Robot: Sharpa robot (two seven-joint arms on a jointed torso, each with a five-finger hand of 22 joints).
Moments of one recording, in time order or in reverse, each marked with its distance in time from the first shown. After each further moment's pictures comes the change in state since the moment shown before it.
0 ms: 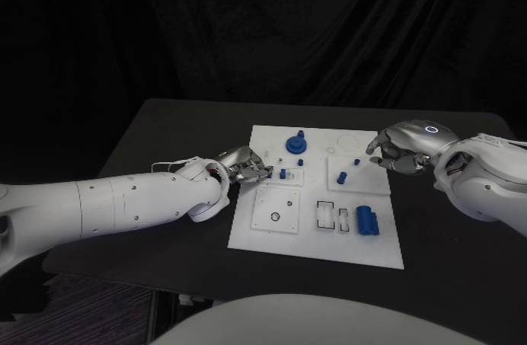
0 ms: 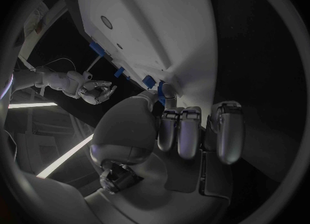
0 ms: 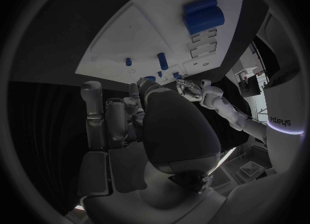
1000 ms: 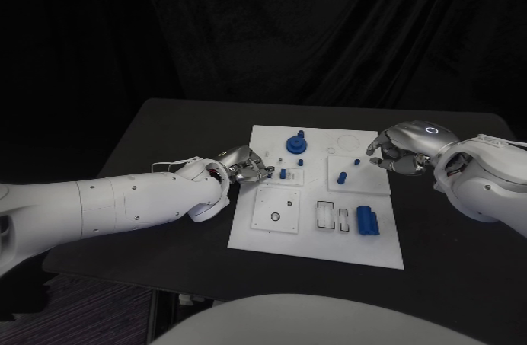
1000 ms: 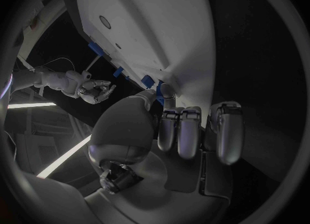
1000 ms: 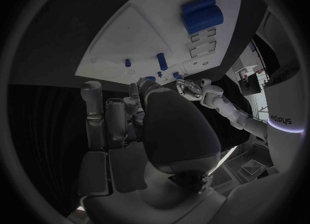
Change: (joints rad) left arm 0.000 0.001 -0.001 -0.001 -0.001 -0.004 -0.009; left_hand -0.052 -0.037 0.043 0.004 -0.201 0.009 -0.001 0.004 0.000 0.000 0.000 0.000 0.000 0.000 0.000 0.000 0.000 0.000 0.004 -0.004 0.004 0.000; right arm -0.003 0.002 0.000 -0.002 0.015 0.001 0.000; right_hand 0.000 0.000 0.000 0.000 0.004 0.003 0.003 0.000 0.000 0.000 0.000 -0.004 -0.001 0.000 0.000 0.000 0.000 0.000 0.000 0.000 0.000 0.000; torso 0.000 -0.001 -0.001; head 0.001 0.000
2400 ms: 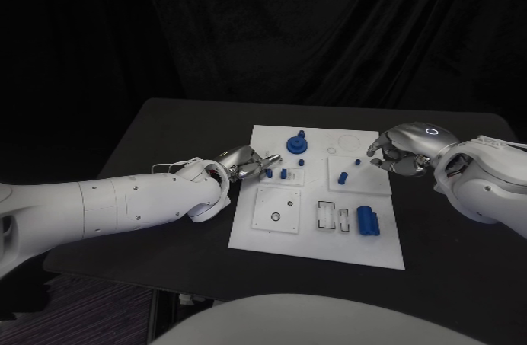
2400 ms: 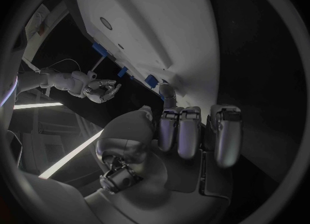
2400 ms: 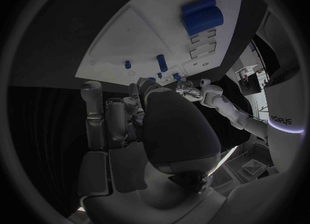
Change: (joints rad) left arm -0.005 0.005 -0.007 -0.022 0.016 -0.018 0.101; left_hand -0.344 0.282 -0.351 0.008 -0.264 0.092 -0.011 0.104 0.000 0.002 -0.009 0.000 0.000 -0.002 -0.009 0.000 0.000 0.000 -0.004 -0.004 0.092 0.000; right arm -0.004 0.001 0.000 -0.002 0.001 0.003 -0.002; right_hand 0.005 -0.005 0.003 -0.003 0.000 0.000 0.000 0.000 -0.001 0.007 0.000 0.000 0.000 0.000 0.000 0.000 0.000 0.000 0.000 0.000 0.000 0.000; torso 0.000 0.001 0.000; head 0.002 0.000
